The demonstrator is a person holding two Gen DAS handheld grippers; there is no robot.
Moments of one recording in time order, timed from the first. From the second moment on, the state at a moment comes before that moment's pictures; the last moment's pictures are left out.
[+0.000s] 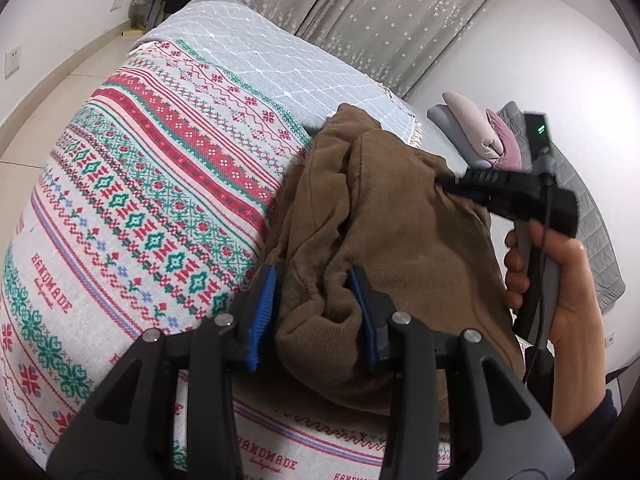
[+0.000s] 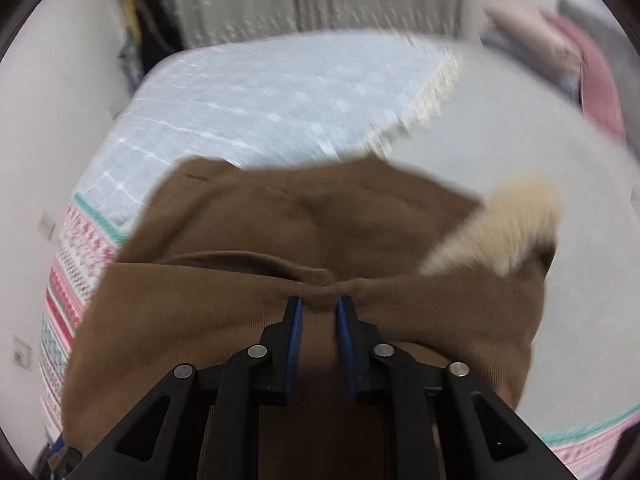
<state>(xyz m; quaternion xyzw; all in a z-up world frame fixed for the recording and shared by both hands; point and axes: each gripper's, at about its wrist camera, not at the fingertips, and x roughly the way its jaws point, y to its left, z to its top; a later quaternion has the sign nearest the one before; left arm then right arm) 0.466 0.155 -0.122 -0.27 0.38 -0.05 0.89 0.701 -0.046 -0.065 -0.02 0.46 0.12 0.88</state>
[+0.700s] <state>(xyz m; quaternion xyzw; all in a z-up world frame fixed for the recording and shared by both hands) 0.464 0.160 -0.125 -0.27 0.38 -0.03 0.88 0.610 -0.050 -0.076 0.04 0.49 0.20 0.85</state>
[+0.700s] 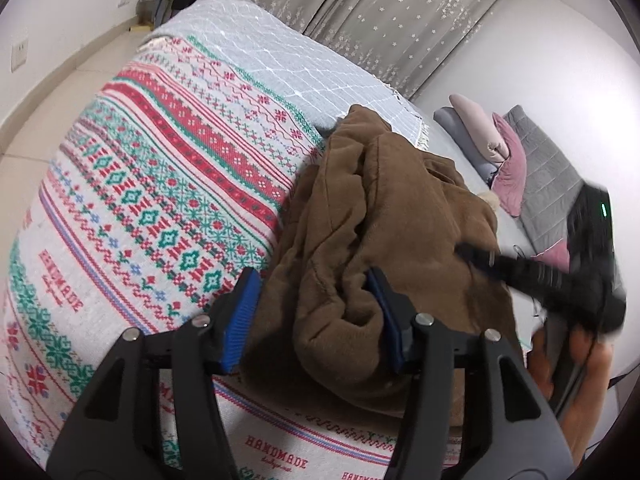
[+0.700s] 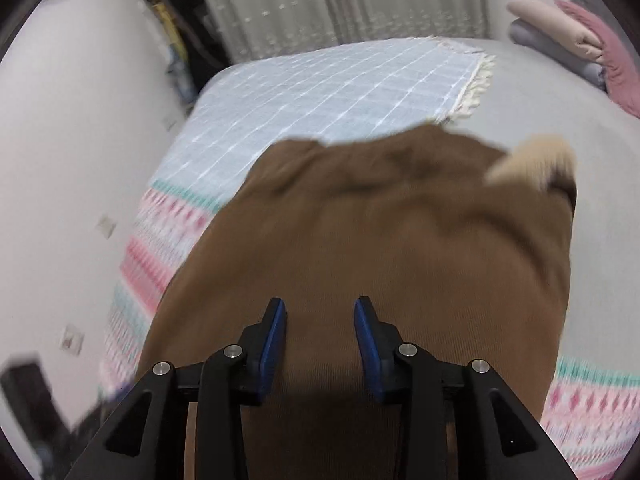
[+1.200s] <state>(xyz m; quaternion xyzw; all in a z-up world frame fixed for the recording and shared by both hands) 0.458 0.173 -0.122 -0.29 0.39 -0.03 0.87 0.490 -0.016 -0.099 -0.08 0.40 0.13 0.90</state>
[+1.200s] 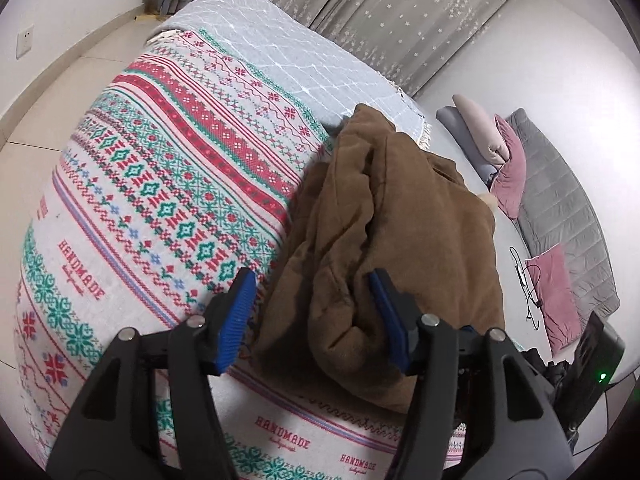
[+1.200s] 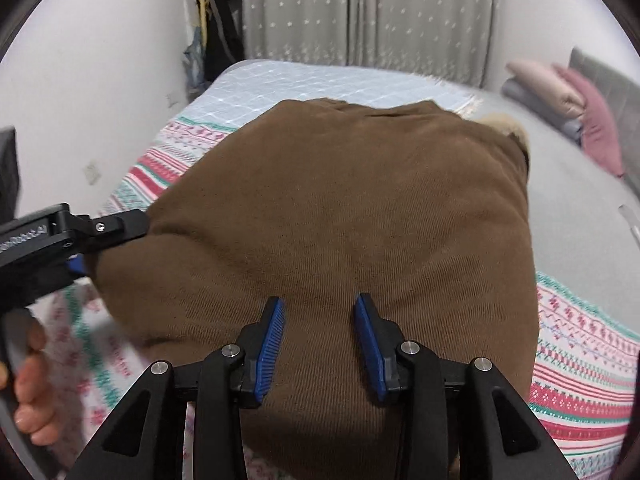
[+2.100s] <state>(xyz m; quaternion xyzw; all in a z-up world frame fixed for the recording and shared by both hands) 0.452 0.207 -0.141 -0.40 0.43 -0.08 0.81 0.442 0.094 -0.131 -0.32 0.28 0.19 0.88</state>
